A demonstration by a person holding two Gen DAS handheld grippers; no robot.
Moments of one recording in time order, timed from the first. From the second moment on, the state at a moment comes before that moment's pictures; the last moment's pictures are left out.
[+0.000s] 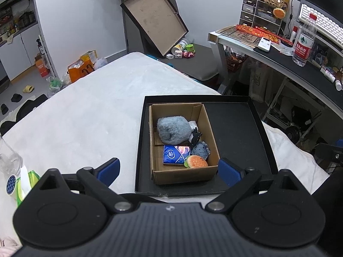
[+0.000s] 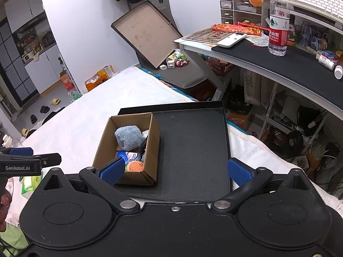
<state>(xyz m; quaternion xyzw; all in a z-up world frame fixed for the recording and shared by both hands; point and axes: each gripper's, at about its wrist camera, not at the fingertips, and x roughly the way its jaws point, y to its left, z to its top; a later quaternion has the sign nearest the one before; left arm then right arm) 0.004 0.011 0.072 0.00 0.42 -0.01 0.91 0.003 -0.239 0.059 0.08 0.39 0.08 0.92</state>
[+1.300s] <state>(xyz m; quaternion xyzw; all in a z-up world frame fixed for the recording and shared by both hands) 0.005 0.000 0.067 0.01 0.42 -0.02 0.90 0.001 -0.237 0.053 0.08 0.39 0.08 0.91</state>
